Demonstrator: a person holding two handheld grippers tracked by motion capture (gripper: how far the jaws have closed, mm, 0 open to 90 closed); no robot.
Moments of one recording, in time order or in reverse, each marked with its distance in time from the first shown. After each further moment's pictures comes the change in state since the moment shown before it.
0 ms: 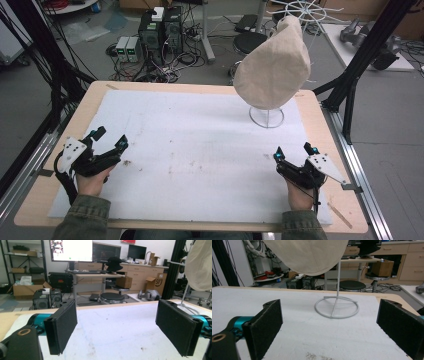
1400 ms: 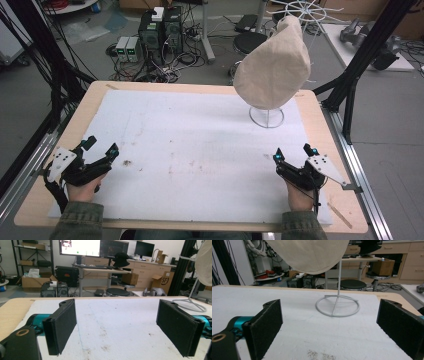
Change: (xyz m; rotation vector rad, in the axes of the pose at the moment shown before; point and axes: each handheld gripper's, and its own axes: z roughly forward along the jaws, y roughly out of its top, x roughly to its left) left arm 0.013 -0.011 -0.020 0.033 0.030 -0.016; right arm 0.001 -0.001 -0.002 0.005 0.004 -0.006
